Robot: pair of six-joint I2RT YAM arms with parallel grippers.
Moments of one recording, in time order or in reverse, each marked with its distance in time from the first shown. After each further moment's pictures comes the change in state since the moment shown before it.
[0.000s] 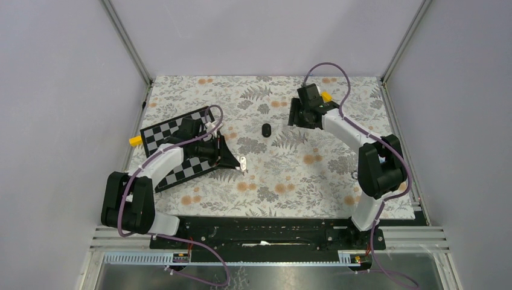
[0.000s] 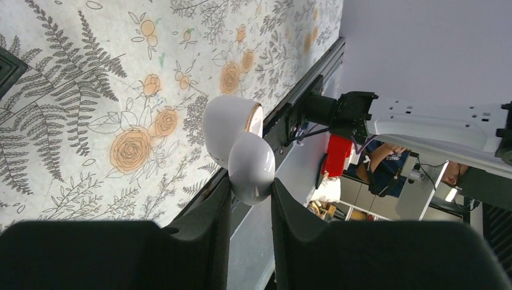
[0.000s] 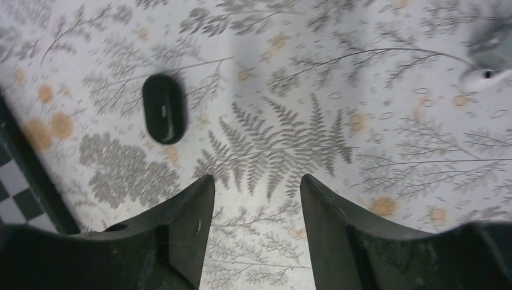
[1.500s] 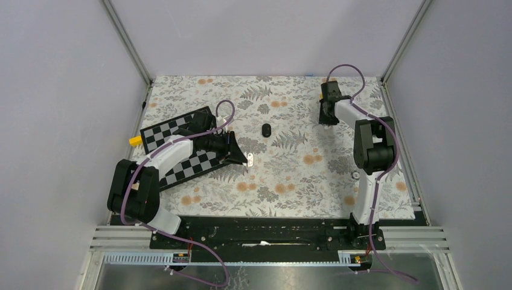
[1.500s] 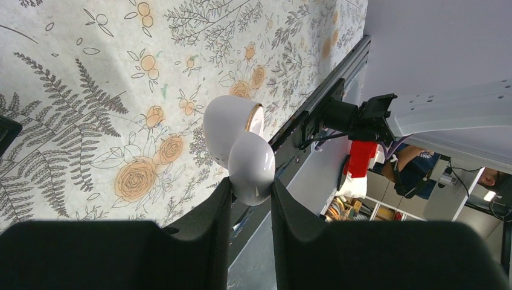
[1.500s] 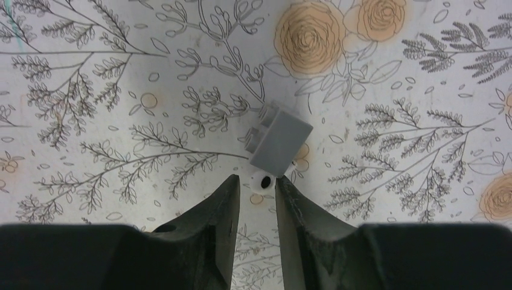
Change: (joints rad) left arm -0.109 0.114 0.128 -0.025 -0.106 0.018; right arm -0.287 0.280 0.129 -0.012 0.142 -0.247
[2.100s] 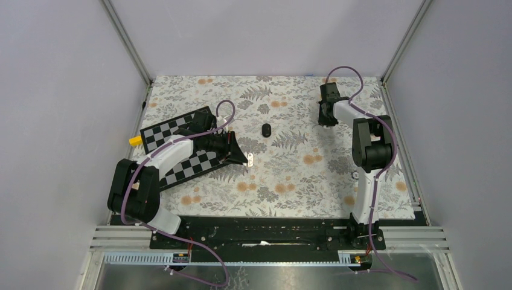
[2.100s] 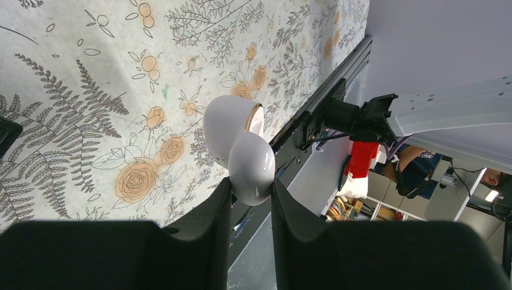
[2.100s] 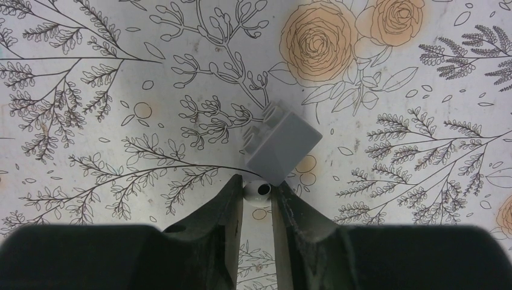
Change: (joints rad) left arm -0.005 0.006 0.004 0.000 -0.005 0.000; right arm -0.002 0.047 0.015 0.026 -0.003 -0.003
